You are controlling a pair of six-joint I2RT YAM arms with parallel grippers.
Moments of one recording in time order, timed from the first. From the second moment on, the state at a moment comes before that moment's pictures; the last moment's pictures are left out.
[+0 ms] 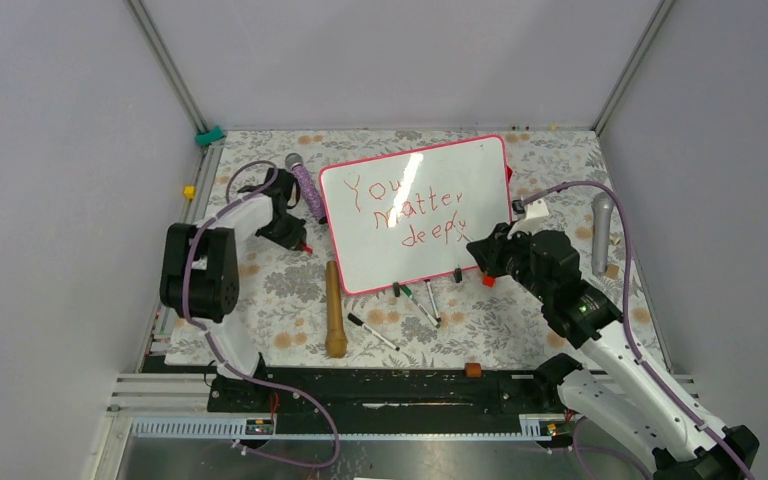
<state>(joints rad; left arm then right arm) -0.15 1.84 1.21 -0.69 -0.10 -1.24 0.54 0.71 0.67 -0.28 0.03 0.39</state>
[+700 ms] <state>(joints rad) -0.05 1.11 1.11 -0.87 0.05 -1.23 0.88 0.99 0.74 0.04 -0.15 0.45</state>
